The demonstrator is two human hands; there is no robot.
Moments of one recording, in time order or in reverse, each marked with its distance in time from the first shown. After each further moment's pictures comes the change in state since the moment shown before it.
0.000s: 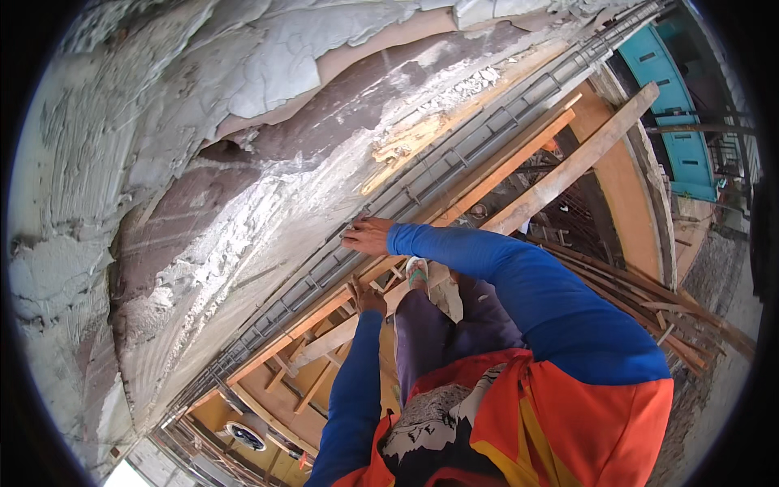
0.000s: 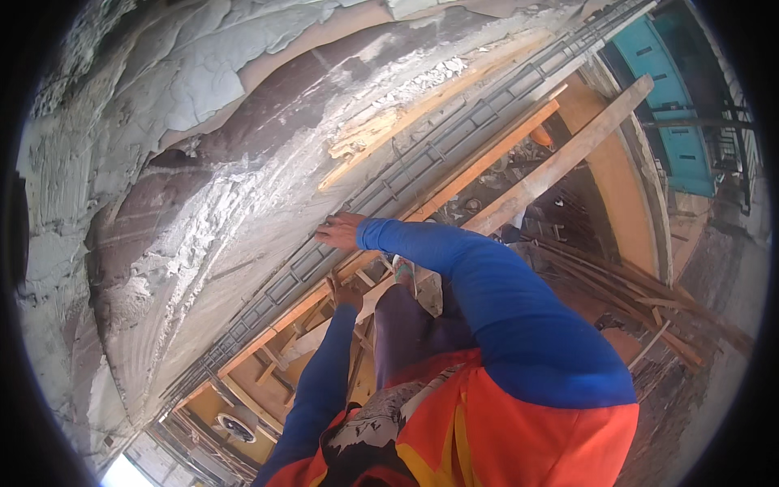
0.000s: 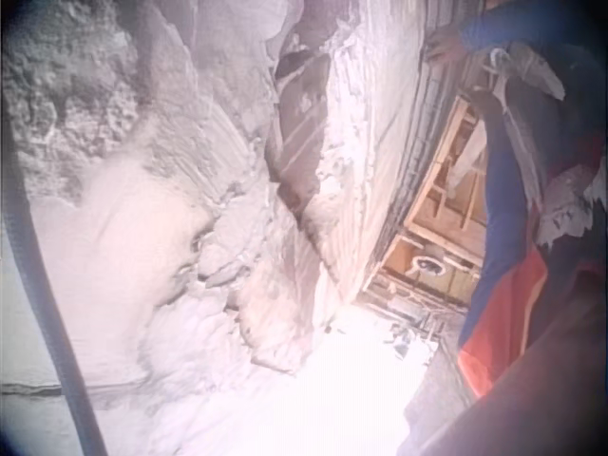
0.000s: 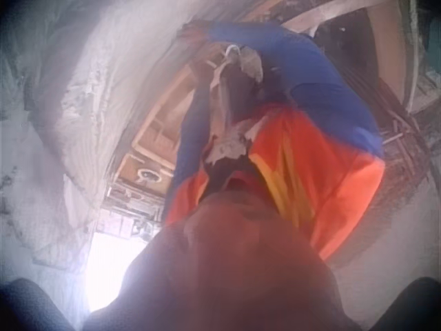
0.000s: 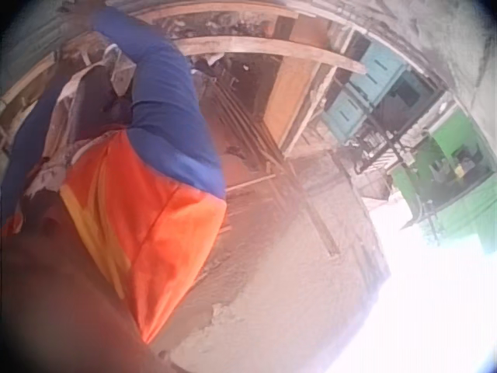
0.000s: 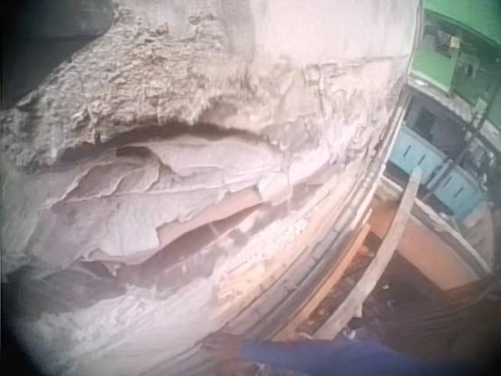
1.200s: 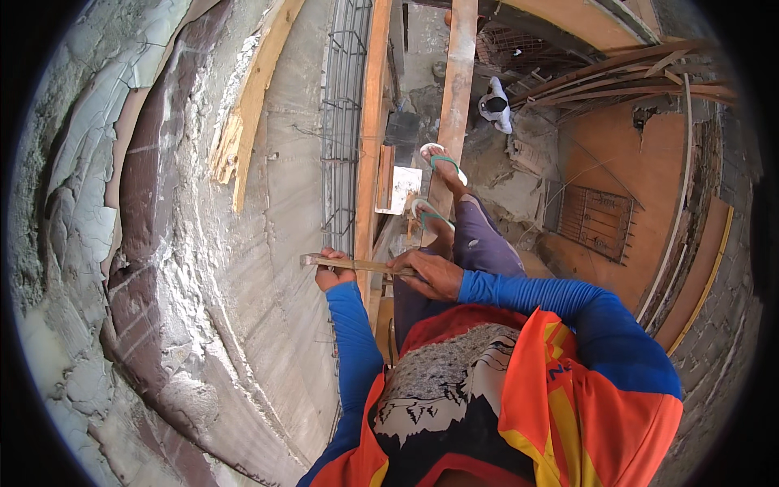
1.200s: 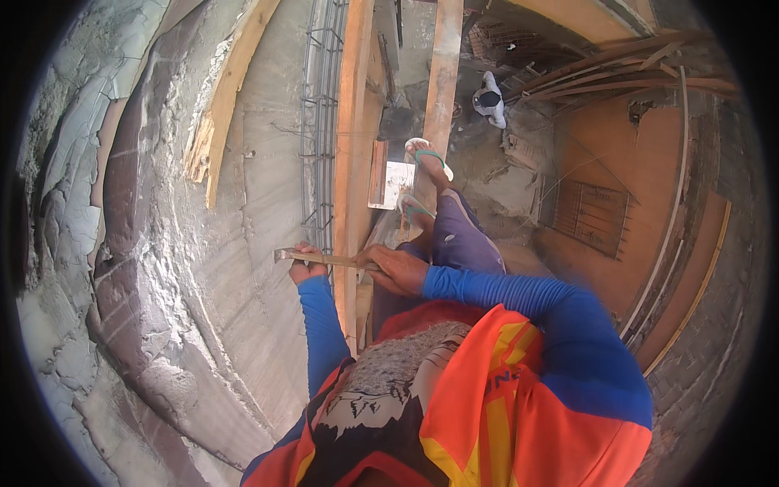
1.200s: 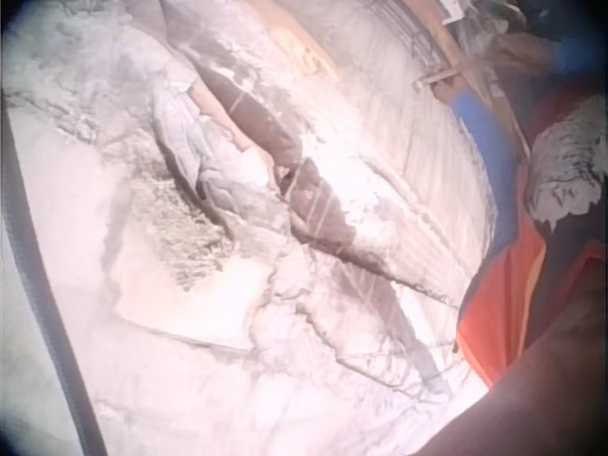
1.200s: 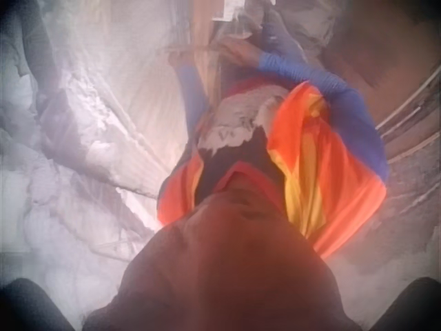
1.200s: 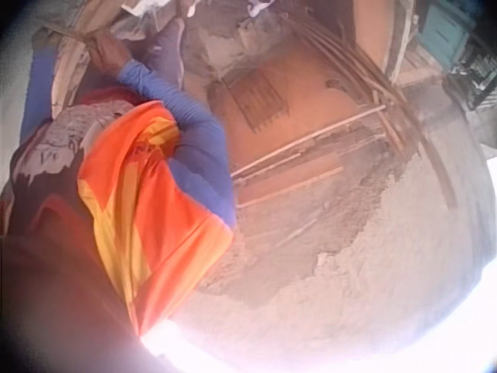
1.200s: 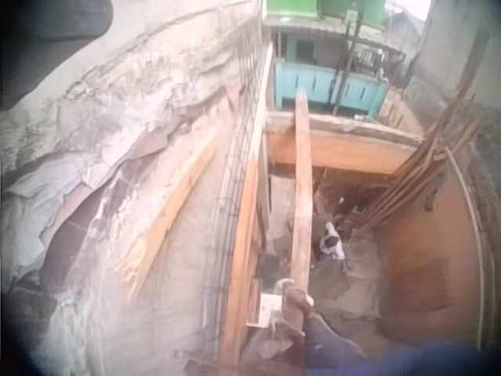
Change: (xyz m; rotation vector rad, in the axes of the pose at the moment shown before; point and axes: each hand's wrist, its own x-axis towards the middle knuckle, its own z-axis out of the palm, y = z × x) left_hand 0.020 0.032 -0.144 -2.173 -0.287 -0.377; right_hand -0.121 -0.301 -0.062 0.753 0.823 0.979
